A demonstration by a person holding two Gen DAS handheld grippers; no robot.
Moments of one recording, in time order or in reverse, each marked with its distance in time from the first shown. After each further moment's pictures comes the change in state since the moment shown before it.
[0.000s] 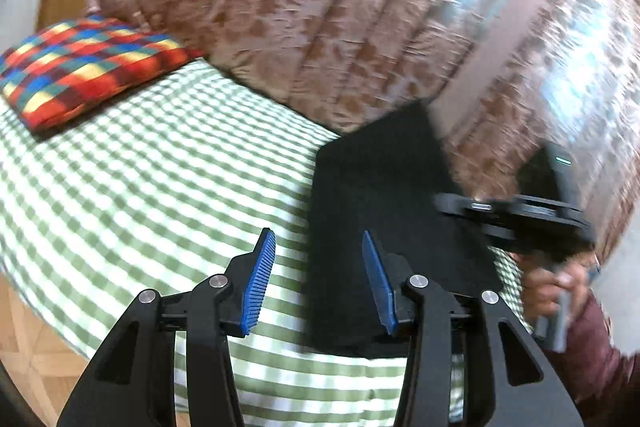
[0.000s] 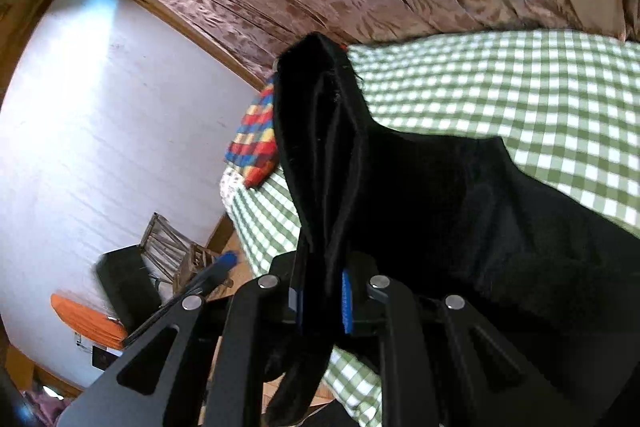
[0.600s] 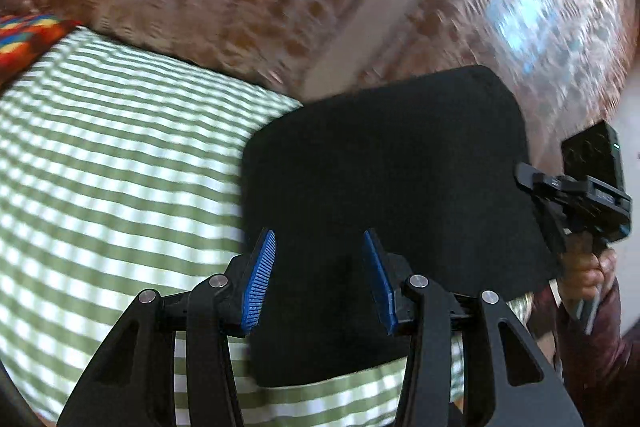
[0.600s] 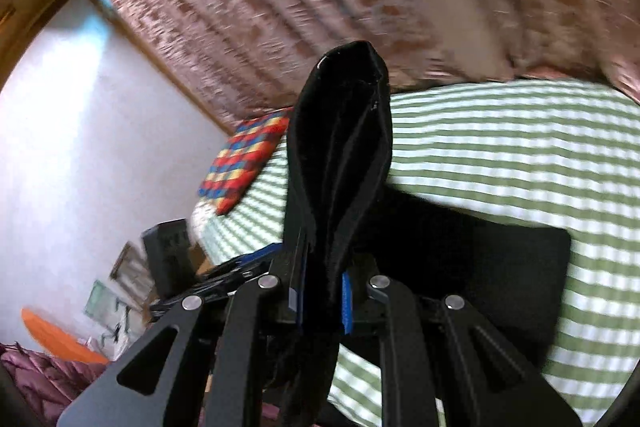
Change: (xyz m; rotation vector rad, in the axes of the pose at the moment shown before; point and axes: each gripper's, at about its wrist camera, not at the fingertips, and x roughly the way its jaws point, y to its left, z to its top) left arm 0.088 -0.111 -0.008 0.160 0.224 -0.256; right arm -0.173 -0.060 -0.059 0.032 -0.194 -0.189
